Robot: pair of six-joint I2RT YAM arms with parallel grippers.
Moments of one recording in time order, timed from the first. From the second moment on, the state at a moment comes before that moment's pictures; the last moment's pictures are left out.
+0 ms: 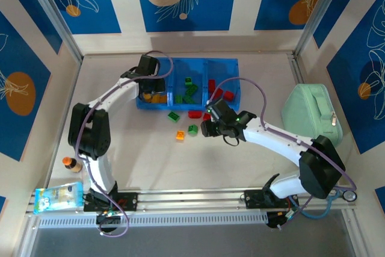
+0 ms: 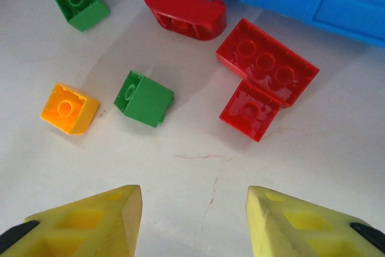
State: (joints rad) left arm -0.35 1.88 1.49 -0.56 -0.04 -0.35; right arm 0.75 1.38 0.91 -0.55 0.10 0.43
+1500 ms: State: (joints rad) left arm -0.33 1.16 0.83 -0.50 0.00 -0.36; right arm 0.95 1.95 1.41 -0.71 0.04 0.34
